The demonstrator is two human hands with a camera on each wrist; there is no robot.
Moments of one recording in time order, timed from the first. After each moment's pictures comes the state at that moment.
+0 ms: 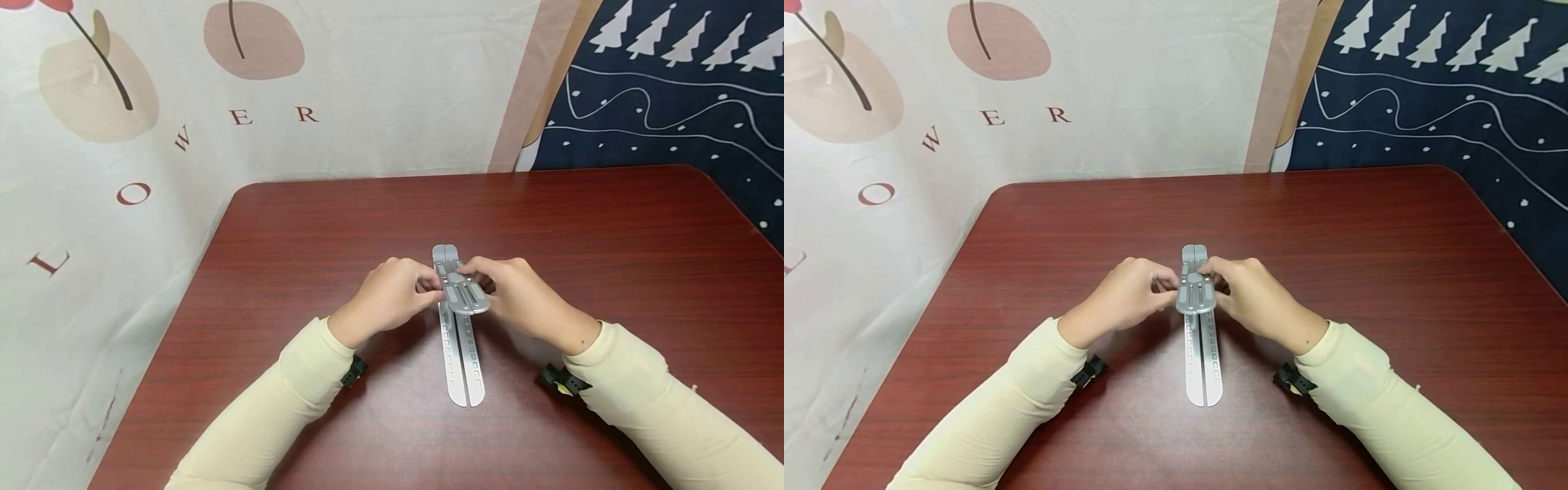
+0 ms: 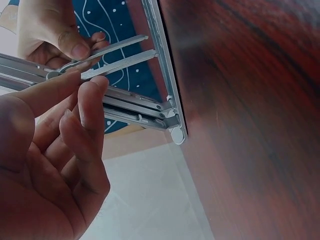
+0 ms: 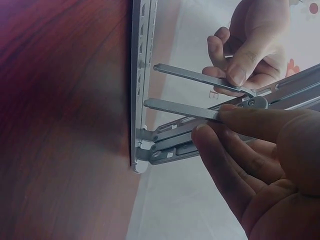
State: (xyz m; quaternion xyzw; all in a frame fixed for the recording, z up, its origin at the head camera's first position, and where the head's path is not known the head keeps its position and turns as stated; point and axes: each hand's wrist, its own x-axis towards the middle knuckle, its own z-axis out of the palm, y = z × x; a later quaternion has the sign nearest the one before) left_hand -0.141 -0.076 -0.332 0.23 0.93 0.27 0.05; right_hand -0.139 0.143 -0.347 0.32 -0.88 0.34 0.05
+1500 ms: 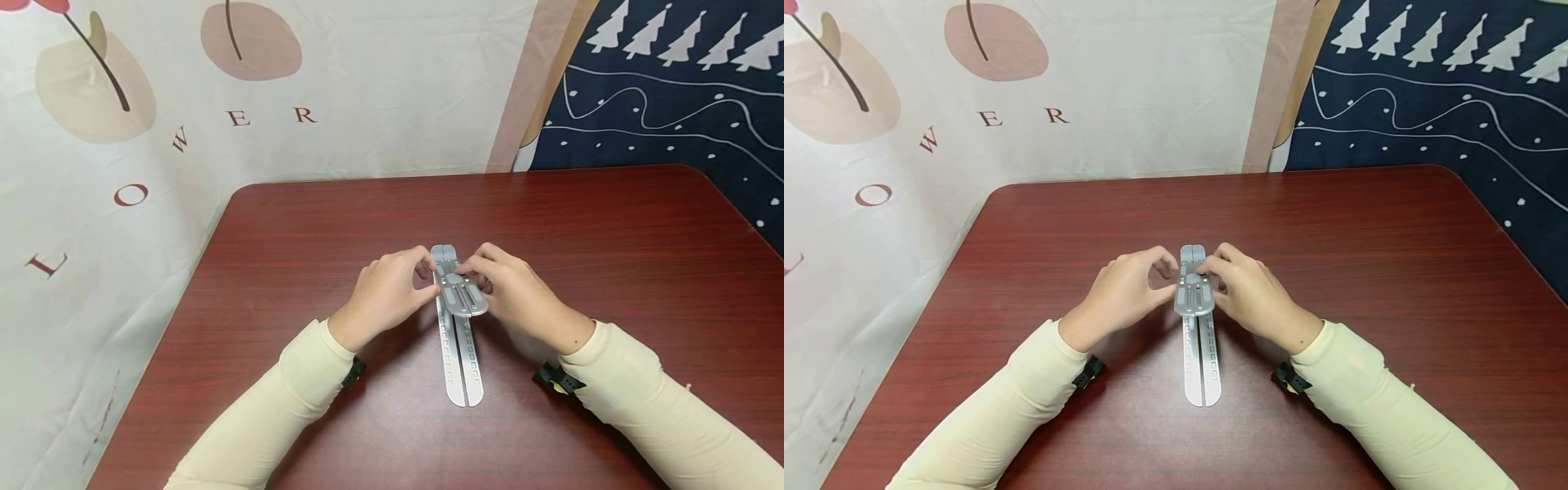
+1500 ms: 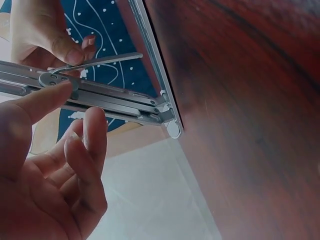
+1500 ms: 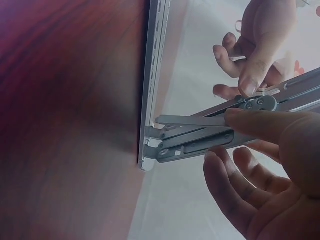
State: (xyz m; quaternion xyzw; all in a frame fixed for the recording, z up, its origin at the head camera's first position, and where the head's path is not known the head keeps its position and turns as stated) left_hand -0.140 -0.075 -0.334 0.19 0.95 0.24 -0.03; right_hand -0.140 0.144 -0.353 0.33 -0.89 0.28 0.13
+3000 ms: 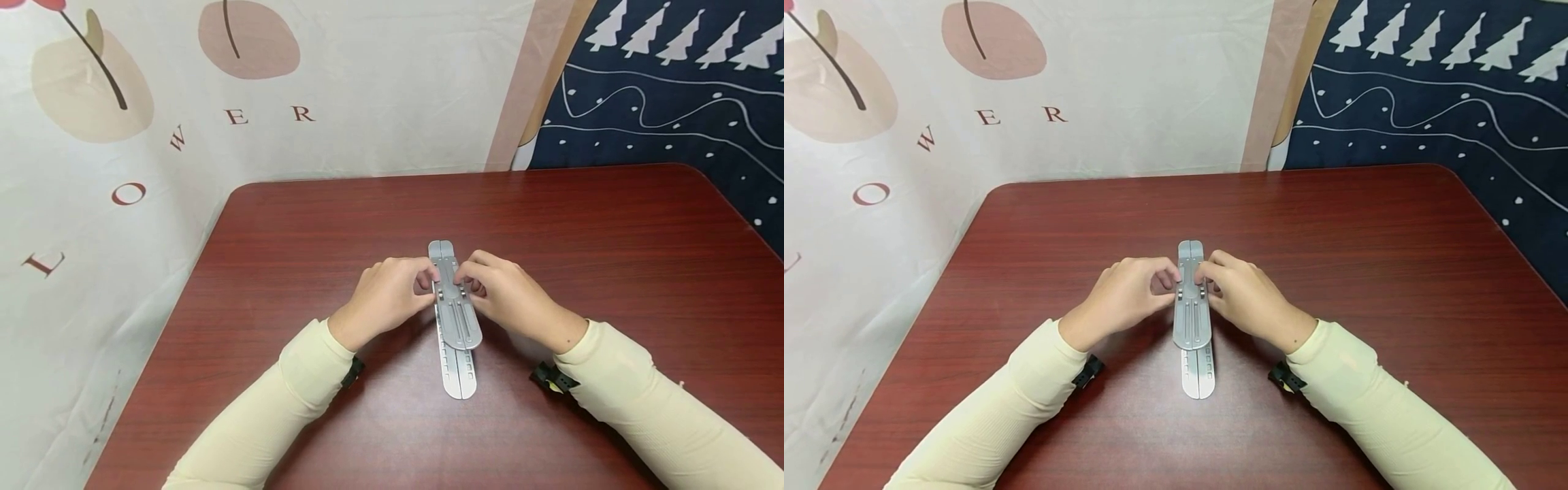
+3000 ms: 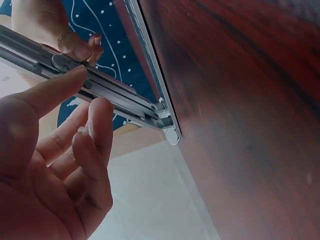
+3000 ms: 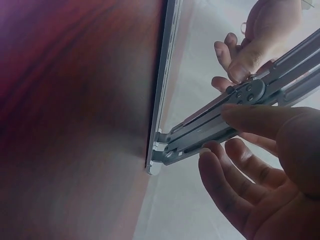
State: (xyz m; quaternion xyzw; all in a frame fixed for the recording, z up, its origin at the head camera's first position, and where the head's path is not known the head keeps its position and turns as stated) left_hand -0.140 -0.075 -0.338 0.21 0.95 0.21 0.01; right_hand -0.140 0.140 -0.358 0.34 -0.89 0.27 0.12
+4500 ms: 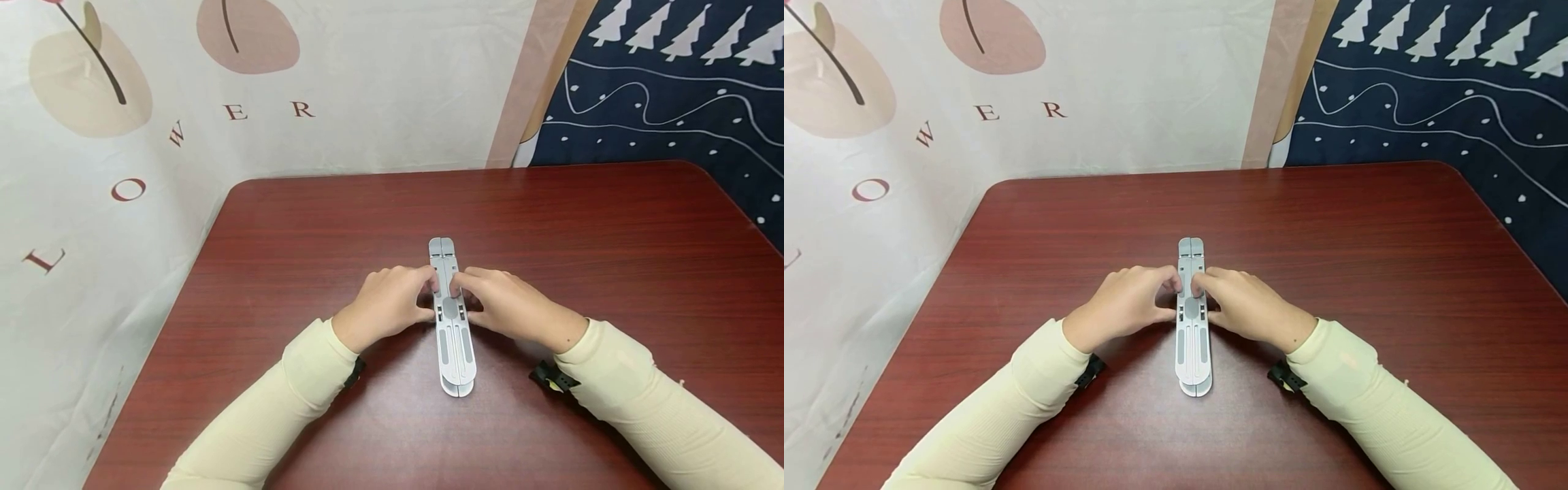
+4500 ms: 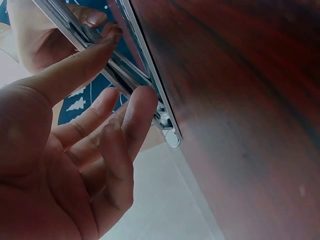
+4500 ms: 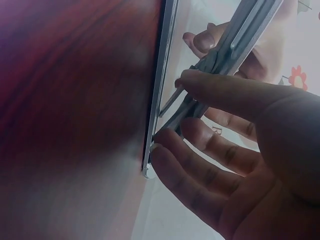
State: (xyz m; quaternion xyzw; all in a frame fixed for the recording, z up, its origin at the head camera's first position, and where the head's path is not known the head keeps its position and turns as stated) left_hand -0.137 -0.074 -0.342 0.25 0.96 0.14 0.06; right_hand -0.137 0.140 -0.361 0.37 -0.90 0.22 0.00
